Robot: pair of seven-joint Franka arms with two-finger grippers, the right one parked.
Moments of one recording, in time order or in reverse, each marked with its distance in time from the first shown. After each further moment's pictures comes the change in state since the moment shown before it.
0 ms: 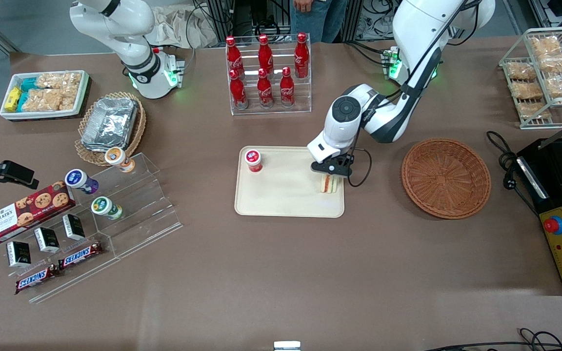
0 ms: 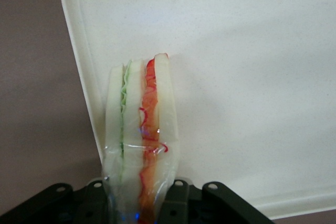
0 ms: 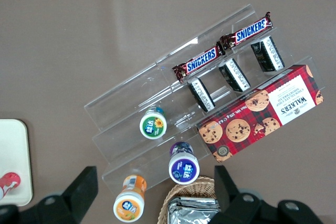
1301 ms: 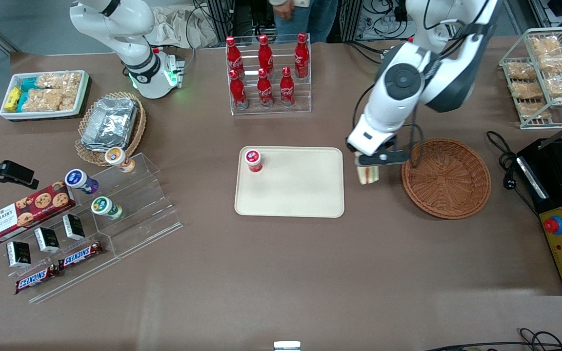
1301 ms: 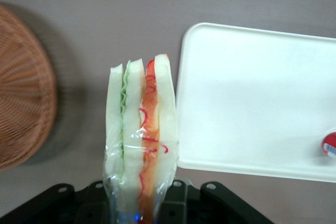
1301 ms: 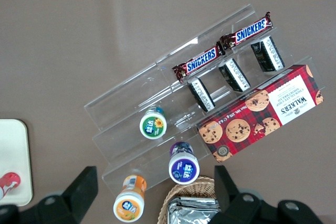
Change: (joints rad) arm 0.138 -0.298 -0.012 0.094 -0.176 -0.426 -0.021
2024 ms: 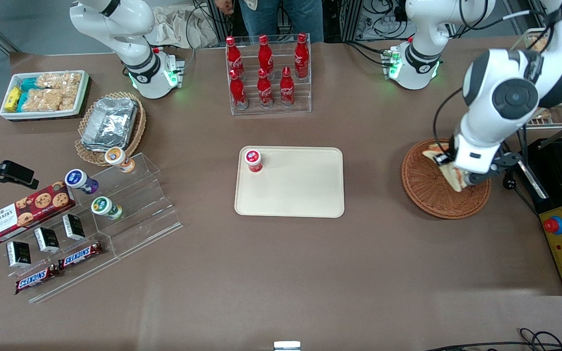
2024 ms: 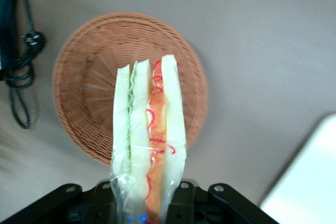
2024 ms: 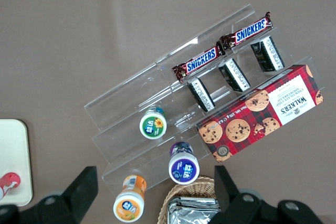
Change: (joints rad) arm 0.188 -0.104 0.158 0.054 0.134 -0.265 -0.029
